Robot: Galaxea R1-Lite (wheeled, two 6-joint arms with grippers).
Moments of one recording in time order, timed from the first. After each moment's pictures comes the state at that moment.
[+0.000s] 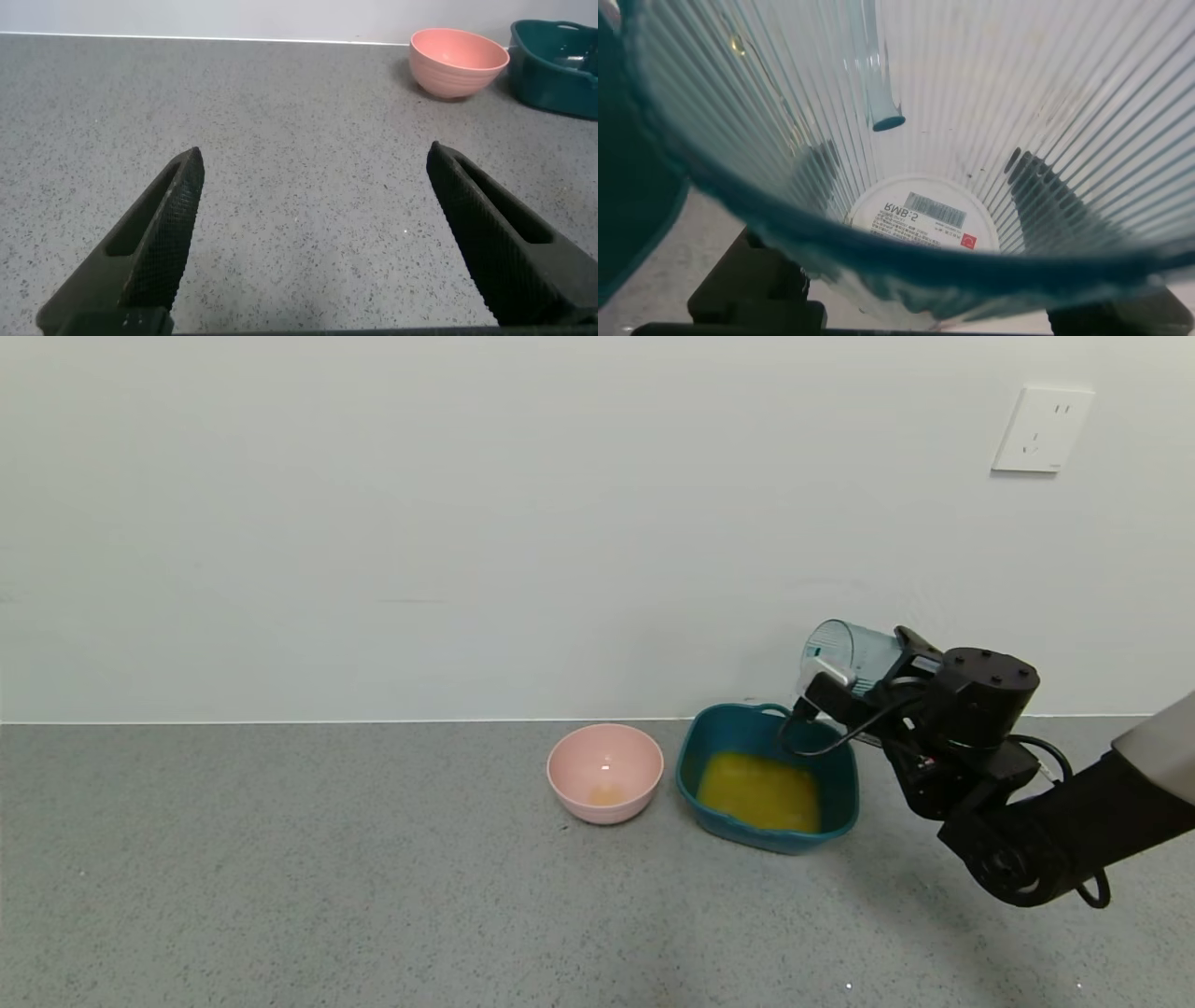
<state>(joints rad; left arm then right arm) 0.00 0.00 0.00 0.01 0.01 -0.07 0.31 2.08 -0.89 -1.27 -0.52 -1.25</state>
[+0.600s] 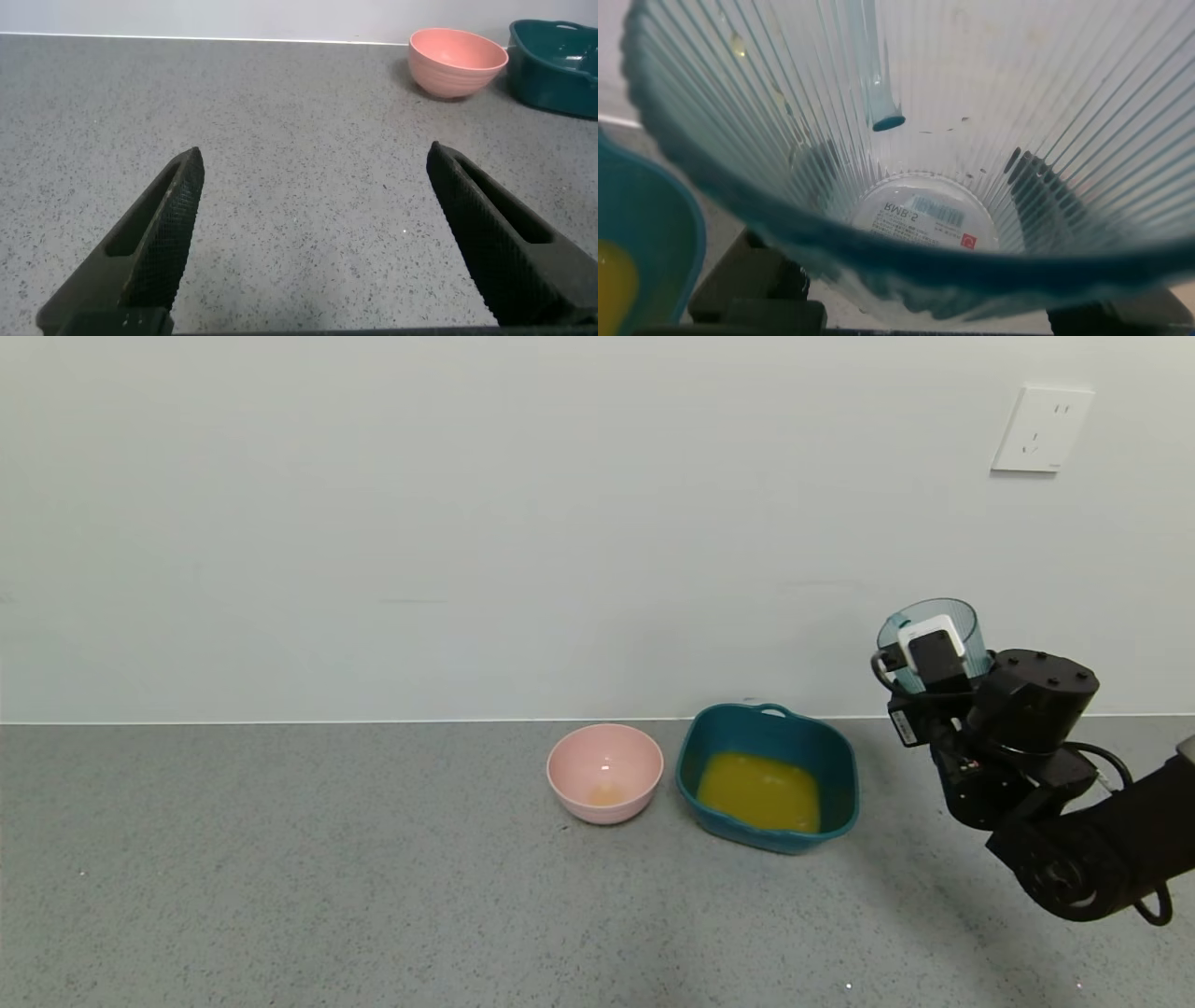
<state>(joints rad) 0.00 0.00 0.00 0.01 0.01 -0.07 0.25 2.01 -0.79 -1.28 -0.64 -0.57</state>
